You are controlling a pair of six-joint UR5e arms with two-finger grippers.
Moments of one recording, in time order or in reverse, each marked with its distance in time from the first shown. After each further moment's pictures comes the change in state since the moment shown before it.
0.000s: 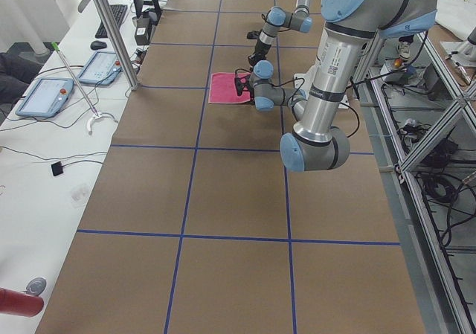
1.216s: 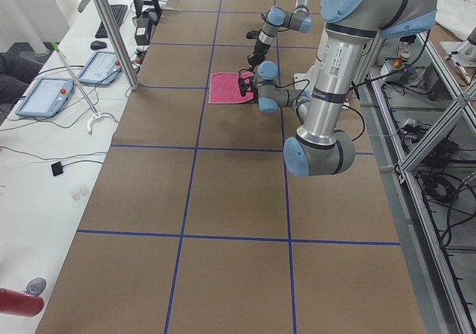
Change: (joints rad) left arm 0.019 0.059 -0.070 0.003 0.004 0.002; right arm 0.005 0.000 -0.002 0.000 0.000 -0.003
